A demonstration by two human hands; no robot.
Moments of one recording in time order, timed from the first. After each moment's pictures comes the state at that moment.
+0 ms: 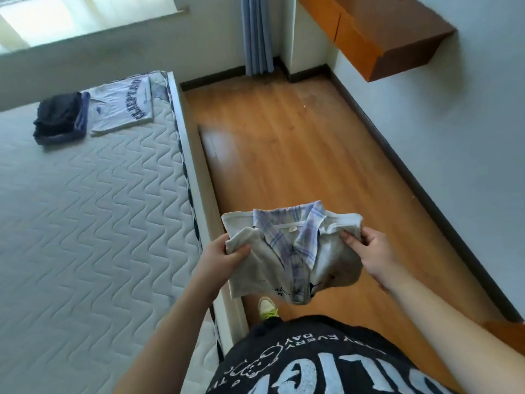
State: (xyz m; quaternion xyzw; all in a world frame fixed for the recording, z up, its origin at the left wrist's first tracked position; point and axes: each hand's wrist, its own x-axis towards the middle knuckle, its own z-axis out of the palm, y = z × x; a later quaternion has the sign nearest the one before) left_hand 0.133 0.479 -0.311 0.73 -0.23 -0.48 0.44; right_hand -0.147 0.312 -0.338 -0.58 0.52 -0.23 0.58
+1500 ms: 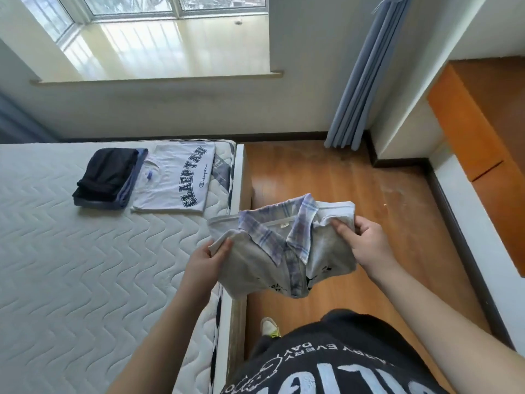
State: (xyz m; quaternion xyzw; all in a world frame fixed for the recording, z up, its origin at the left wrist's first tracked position) left_hand 0.607 0.082 -0.301 0.74 -0.04 -0.33 0.58; right_hand 0.419 -0.172 -0.293 -0.67 0.39 -0.17 0.61
